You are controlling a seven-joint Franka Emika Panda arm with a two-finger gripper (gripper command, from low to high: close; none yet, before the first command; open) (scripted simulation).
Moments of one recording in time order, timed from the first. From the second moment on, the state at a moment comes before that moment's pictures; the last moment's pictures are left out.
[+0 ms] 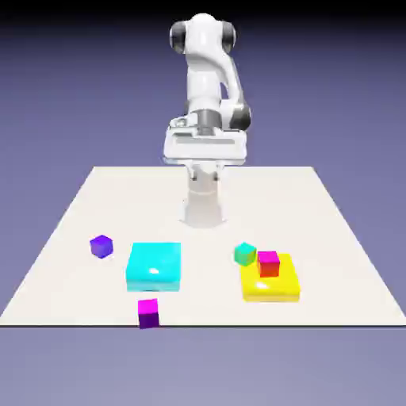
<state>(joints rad) 0.00 -0.53 -0.04 -2.80 0.03 3.01 0.78</state>
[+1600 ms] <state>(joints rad) -0.08 0.17 -0.76 -2.60 0.57 2.55 1.31</state>
